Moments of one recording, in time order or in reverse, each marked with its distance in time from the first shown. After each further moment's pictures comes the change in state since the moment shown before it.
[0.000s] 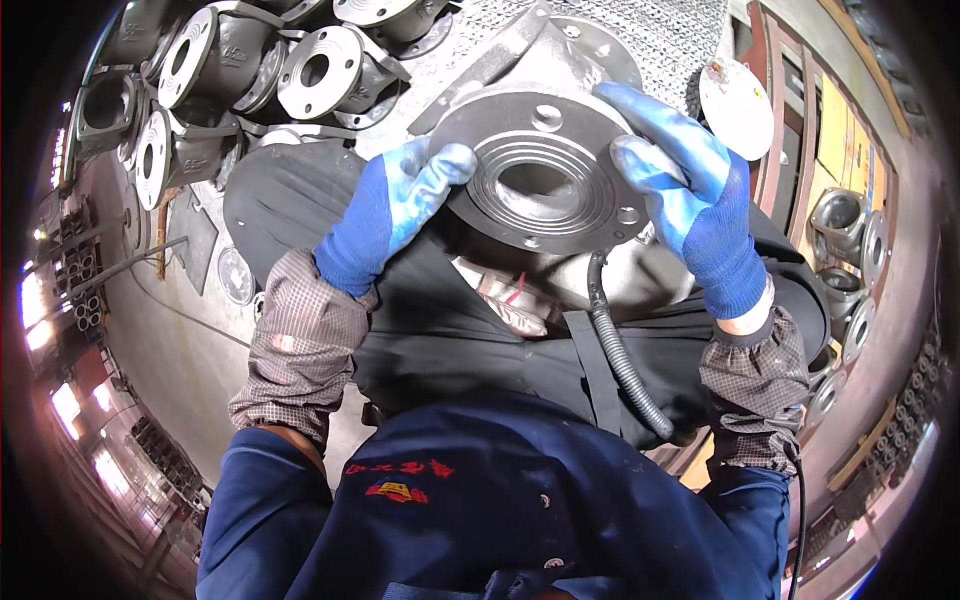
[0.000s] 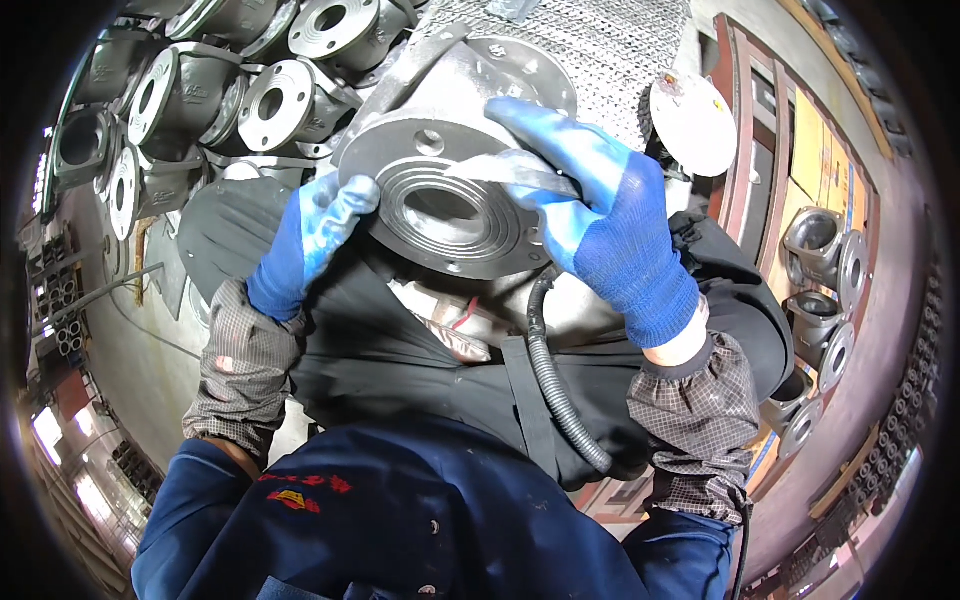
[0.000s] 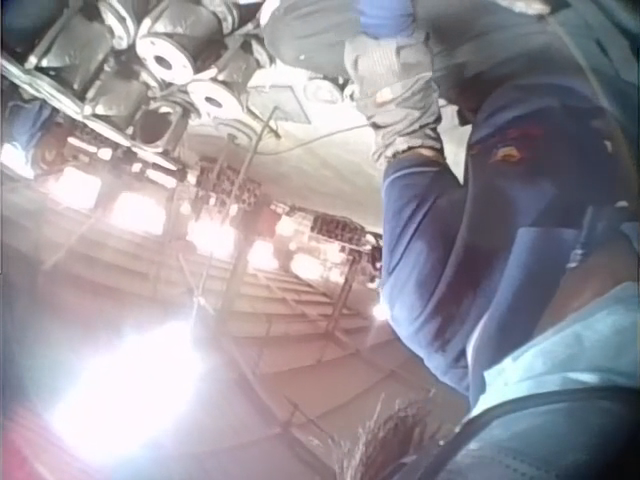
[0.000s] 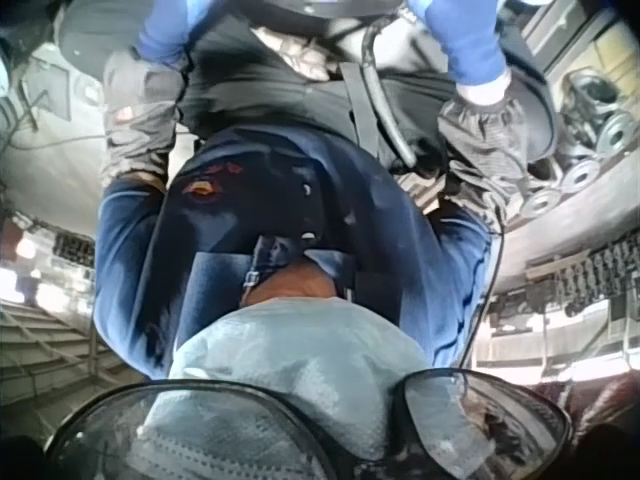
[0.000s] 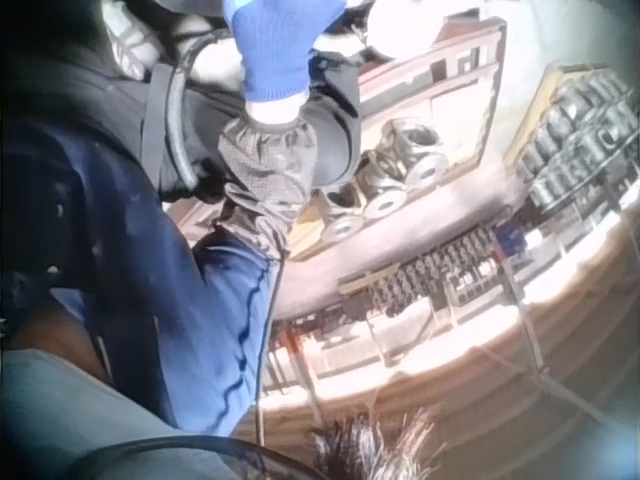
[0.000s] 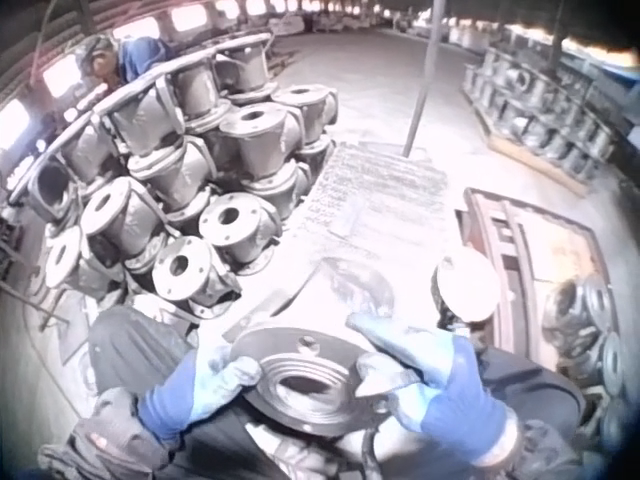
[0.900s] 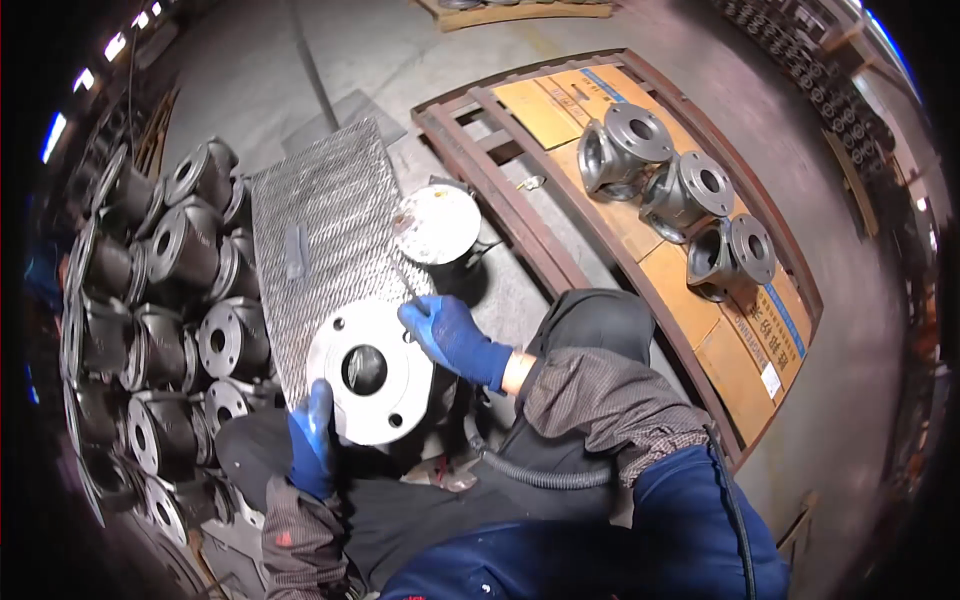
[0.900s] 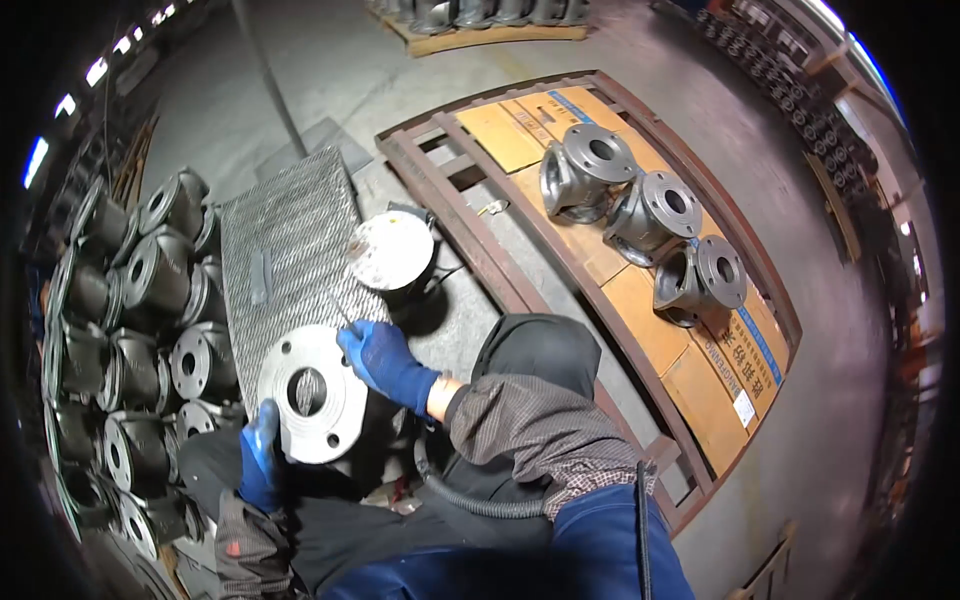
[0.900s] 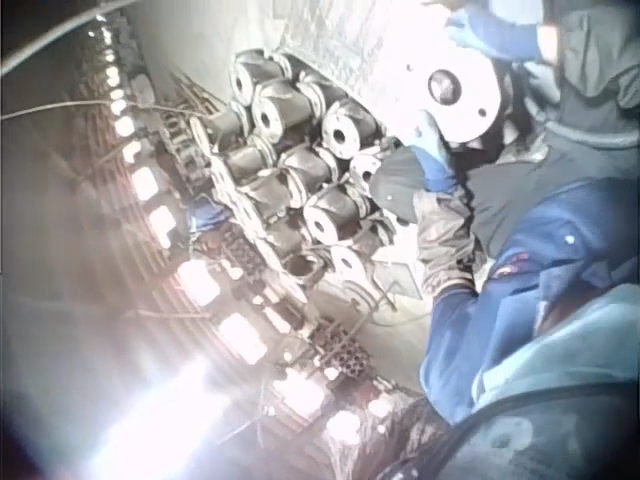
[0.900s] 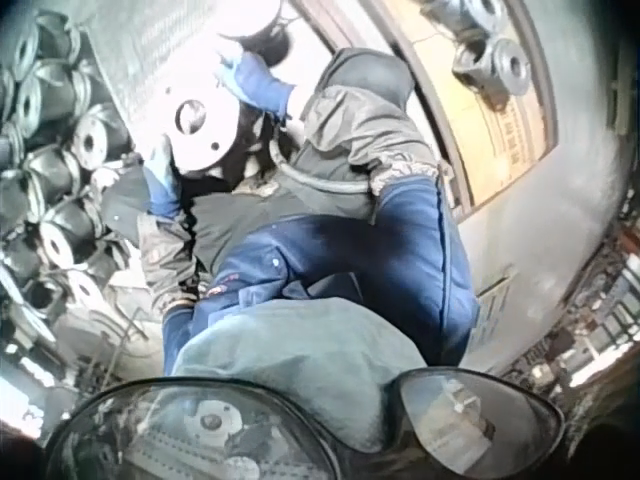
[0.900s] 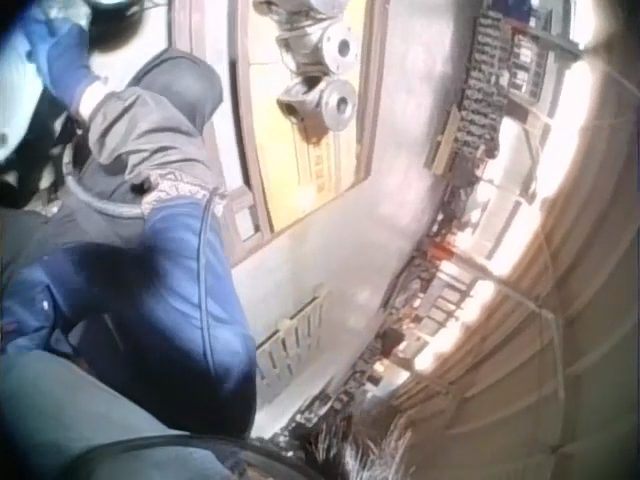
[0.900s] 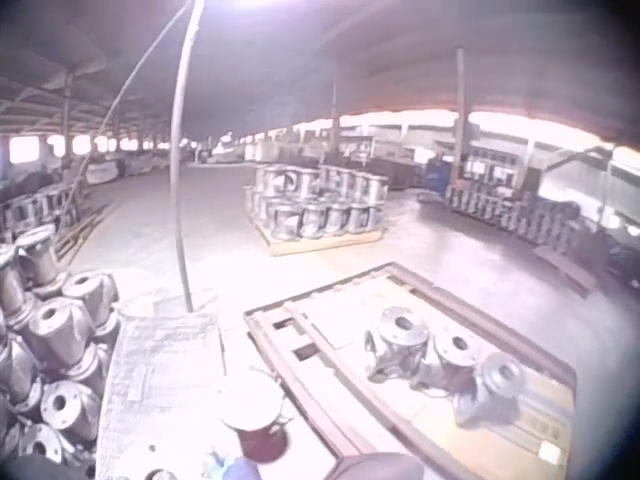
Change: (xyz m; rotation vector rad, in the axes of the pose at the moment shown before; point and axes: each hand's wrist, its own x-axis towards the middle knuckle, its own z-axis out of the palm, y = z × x) left_hand 0.048 0.039 0.095 -0.030 -0.020 -0.012; right_hand -0.070 0.048 -0.012 0.536 0.574 0.799
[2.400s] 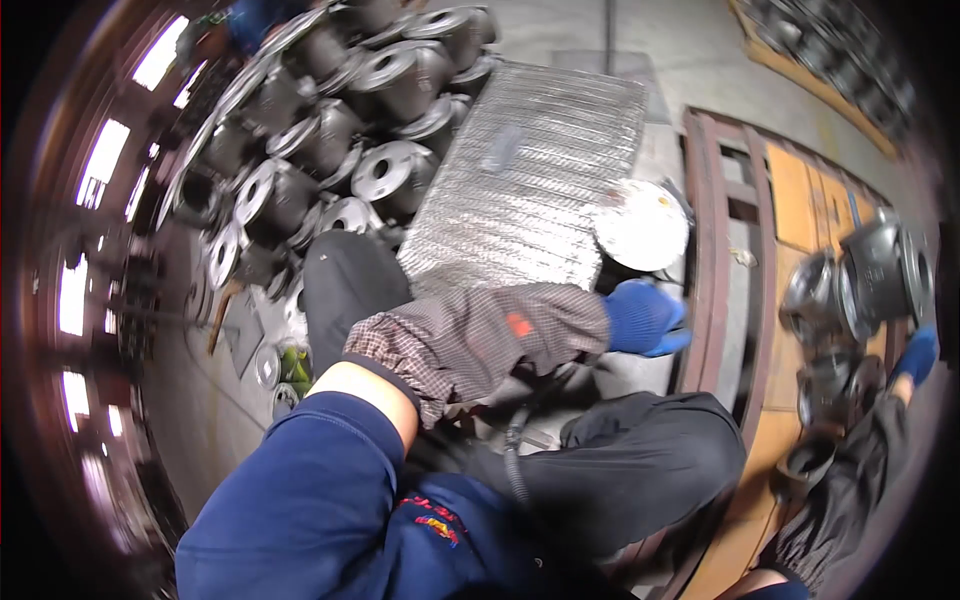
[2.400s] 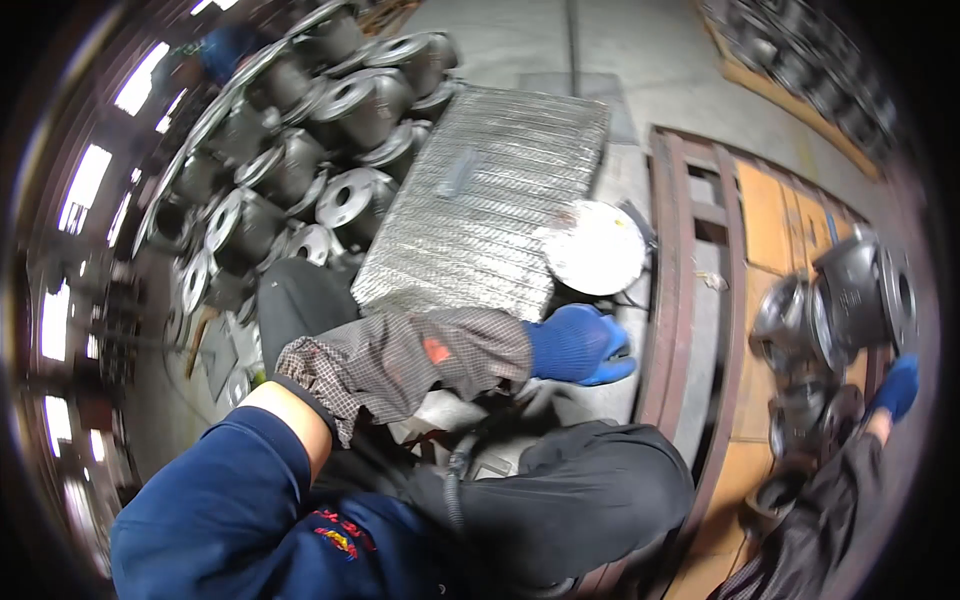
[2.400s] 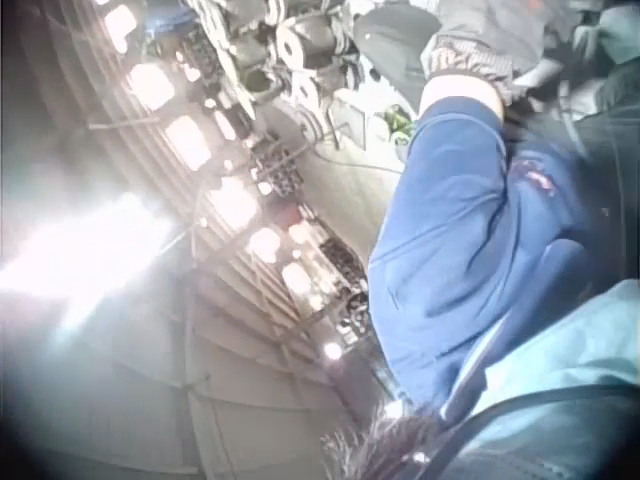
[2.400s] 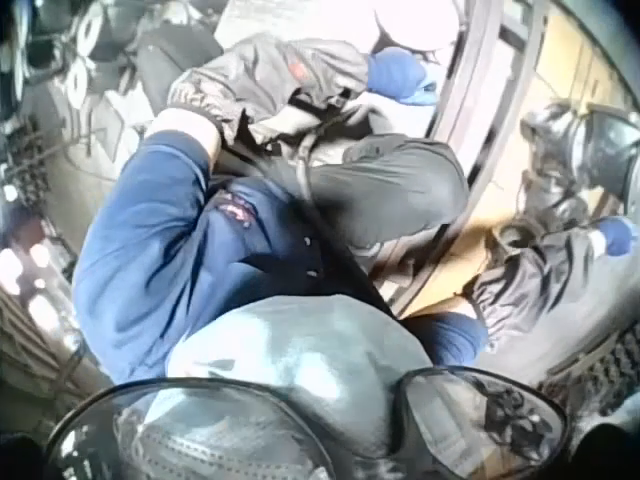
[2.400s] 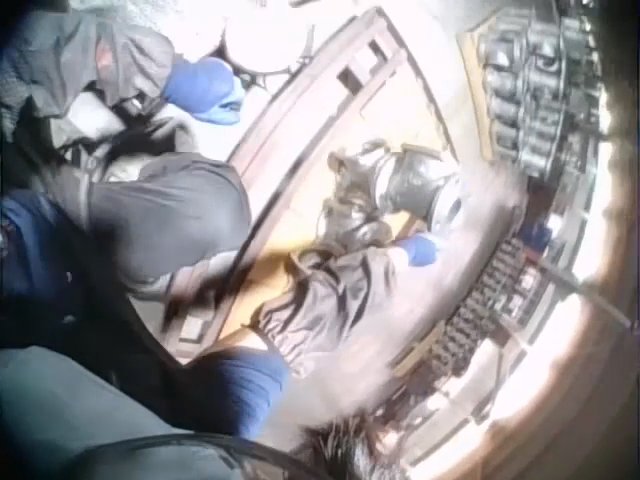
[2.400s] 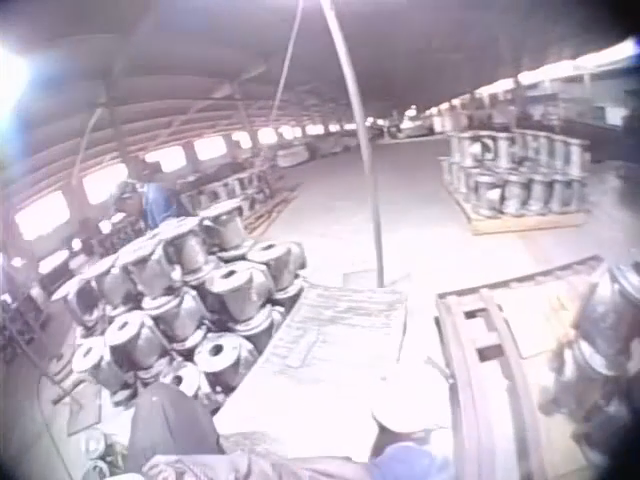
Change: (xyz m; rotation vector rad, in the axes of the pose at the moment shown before) left_hand 0.128 -0.006 0.238 0.912 -0.415 0.672; right_hand 0.104 -0.088 -0.699 -1.780 1.122 -0.112
